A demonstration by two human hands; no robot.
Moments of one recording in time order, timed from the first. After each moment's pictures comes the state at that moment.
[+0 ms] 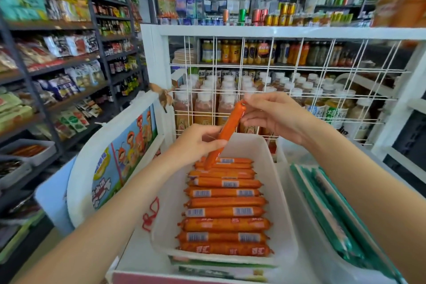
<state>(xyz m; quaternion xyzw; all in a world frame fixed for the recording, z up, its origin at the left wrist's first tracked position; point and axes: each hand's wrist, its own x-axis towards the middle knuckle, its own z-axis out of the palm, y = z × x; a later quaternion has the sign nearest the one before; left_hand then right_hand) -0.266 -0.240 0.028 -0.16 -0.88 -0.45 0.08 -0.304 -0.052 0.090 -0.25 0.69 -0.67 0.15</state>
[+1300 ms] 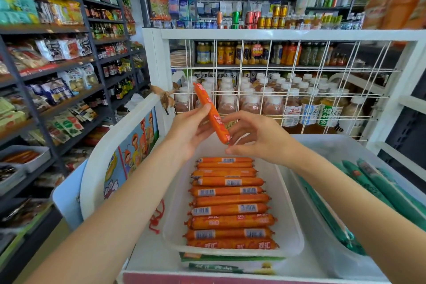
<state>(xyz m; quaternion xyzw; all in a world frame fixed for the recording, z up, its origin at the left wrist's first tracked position) -0.264 -0.236 0.056 0.05 -0.55 -0.83 0.07 -0.270 -0.070 0.060 -0.39 0.82 -0.42 -0.02</state>
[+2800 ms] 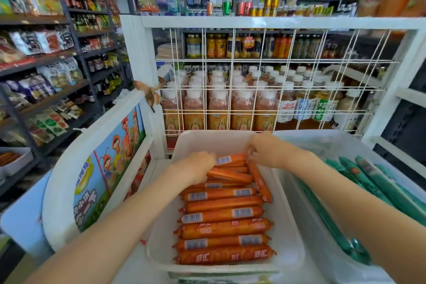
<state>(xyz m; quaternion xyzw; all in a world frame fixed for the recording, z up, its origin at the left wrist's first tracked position) -0.307 -0.231 -0.029 -0.14 -0.99 -0.06 -0.07 -0.328 -0.053 0.017 -0.28 0.96 -0.07 0.02</state>
